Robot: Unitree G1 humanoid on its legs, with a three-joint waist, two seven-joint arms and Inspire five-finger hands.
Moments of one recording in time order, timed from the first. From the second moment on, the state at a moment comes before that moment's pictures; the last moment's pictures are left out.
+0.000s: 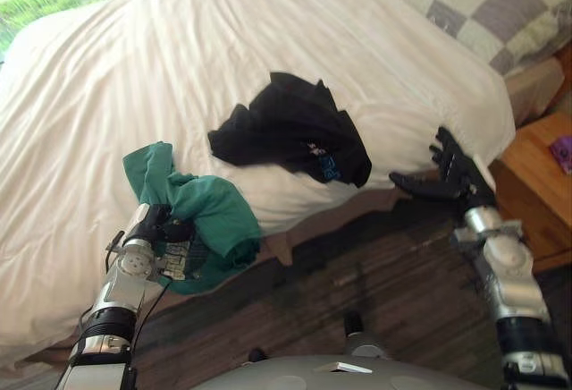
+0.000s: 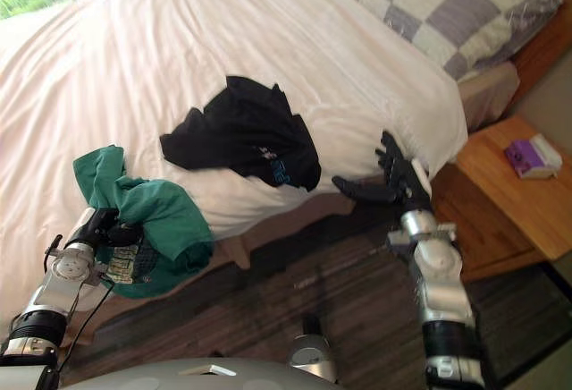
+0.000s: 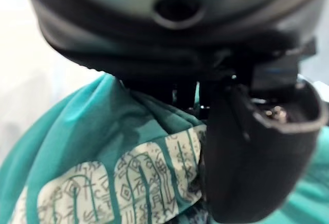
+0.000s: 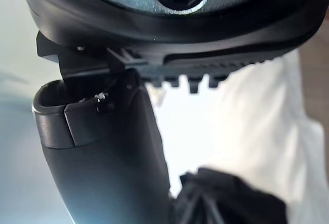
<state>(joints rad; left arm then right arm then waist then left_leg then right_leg) -0.13 0.43 0.09 0.65 0.32 0.06 0.01 -0.21 -0.55 -0.18 0.26 0.23 -0.11 0.16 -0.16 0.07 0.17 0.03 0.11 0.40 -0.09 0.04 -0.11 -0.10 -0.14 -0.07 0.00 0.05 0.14</state>
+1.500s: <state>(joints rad) 0.19 0.39 -0.07 0.38 -0.28 -0.08 -0.18 -1.13 -1.01 0.15 0.80 -0.12 0.00 0.34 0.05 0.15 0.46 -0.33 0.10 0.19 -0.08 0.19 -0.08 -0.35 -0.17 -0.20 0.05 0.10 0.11</state>
